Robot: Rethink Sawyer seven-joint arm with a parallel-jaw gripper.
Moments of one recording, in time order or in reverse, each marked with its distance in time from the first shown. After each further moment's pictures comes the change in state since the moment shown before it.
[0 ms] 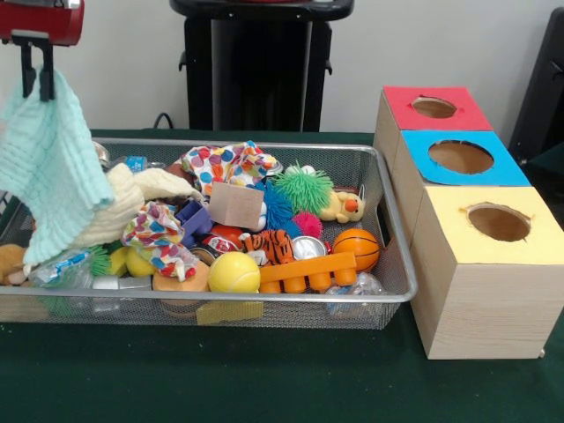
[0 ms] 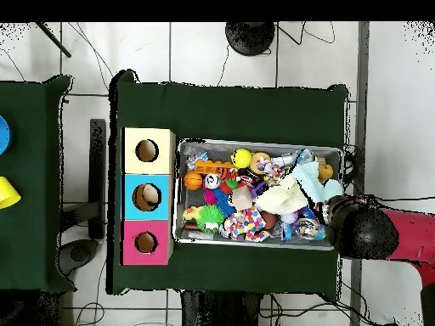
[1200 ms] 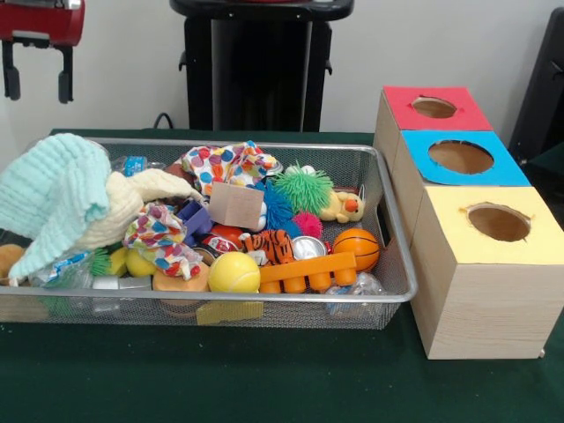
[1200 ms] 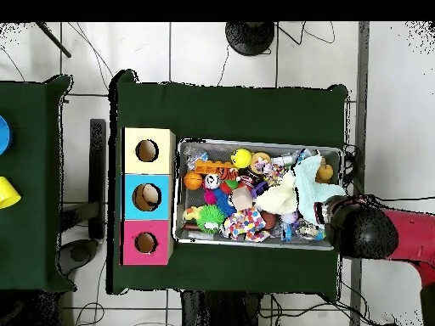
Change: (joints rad) arm 0.001 0.002 0.000 0.000 0.002 0.000 0.000
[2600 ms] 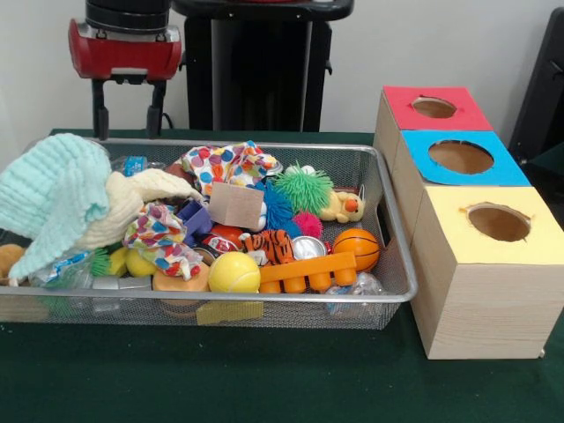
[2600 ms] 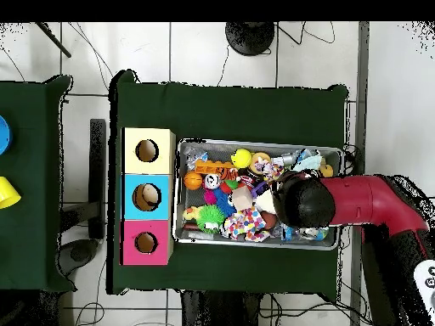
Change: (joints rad) arm 0.200 0.063 -0.018 -0.070 -0.010 0.000 0.000
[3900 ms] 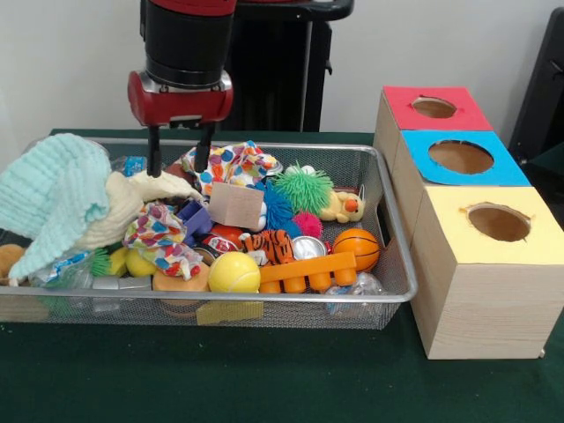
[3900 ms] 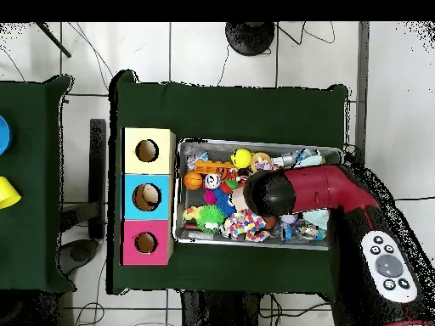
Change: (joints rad) arm 0.188 0.116 -0.141 -0.069 -0.001 0.000 0.000
